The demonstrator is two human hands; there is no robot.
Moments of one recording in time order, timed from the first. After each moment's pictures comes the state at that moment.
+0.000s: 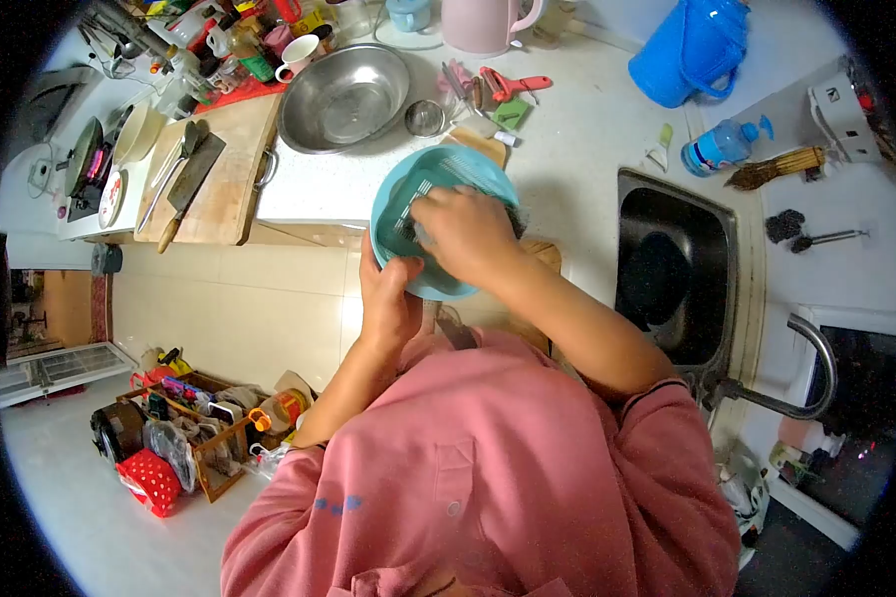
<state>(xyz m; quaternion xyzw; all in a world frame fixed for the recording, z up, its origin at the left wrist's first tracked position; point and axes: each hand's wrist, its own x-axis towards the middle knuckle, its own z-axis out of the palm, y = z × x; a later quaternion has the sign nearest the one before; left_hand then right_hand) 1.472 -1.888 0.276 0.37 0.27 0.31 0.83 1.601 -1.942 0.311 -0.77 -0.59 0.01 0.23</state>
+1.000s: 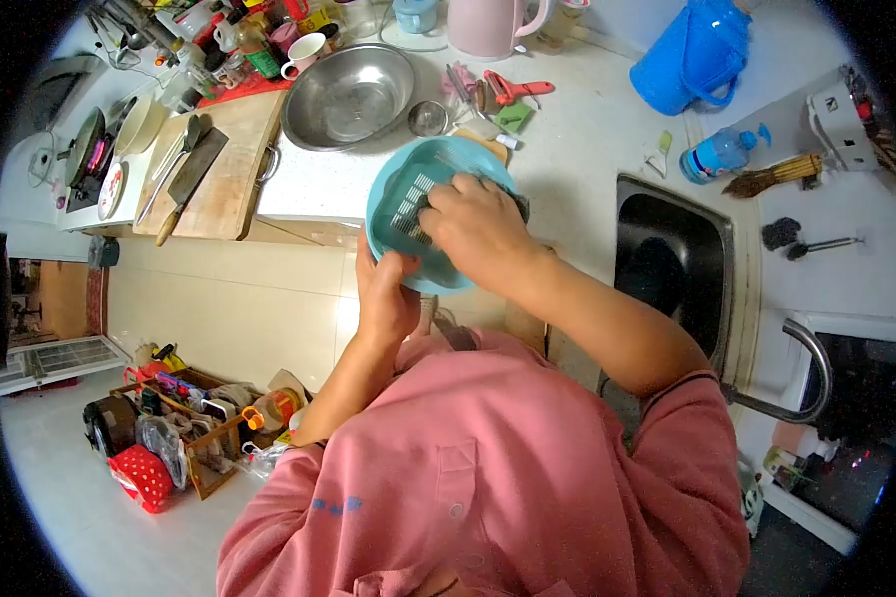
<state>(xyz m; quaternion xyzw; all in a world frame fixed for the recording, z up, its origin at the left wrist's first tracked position) 1.470 -1.882 0.281 0.38 0.28 0.31 0.83 1.608 -1.952 0.321 -0.70 -0.68 -0.08 0.17</state>
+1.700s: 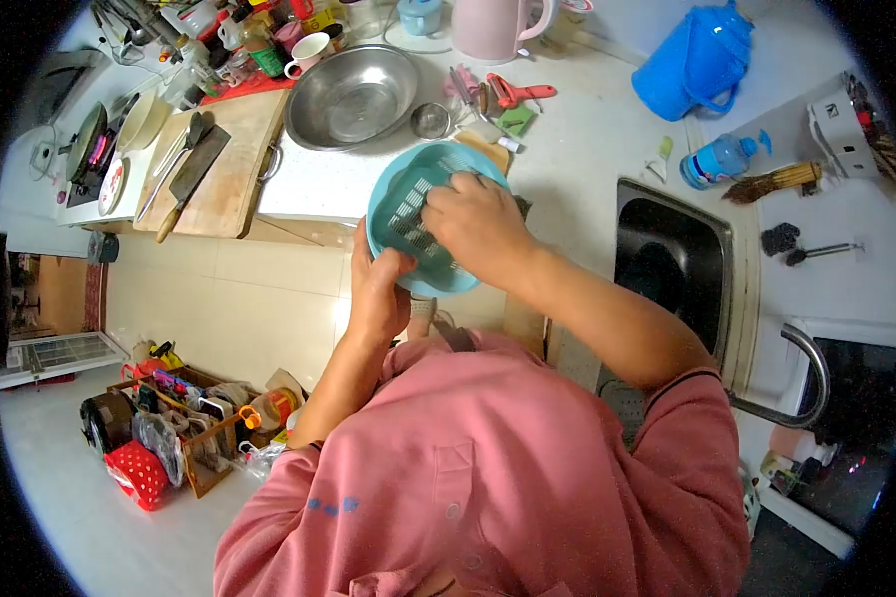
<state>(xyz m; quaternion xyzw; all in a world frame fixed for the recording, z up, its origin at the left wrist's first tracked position) 1.464 -1.874 0.288 0.44 0.30 0.28 0.80 1.614 -1.947 0.312 -0.68 -0.71 -0.11 0.16</state>
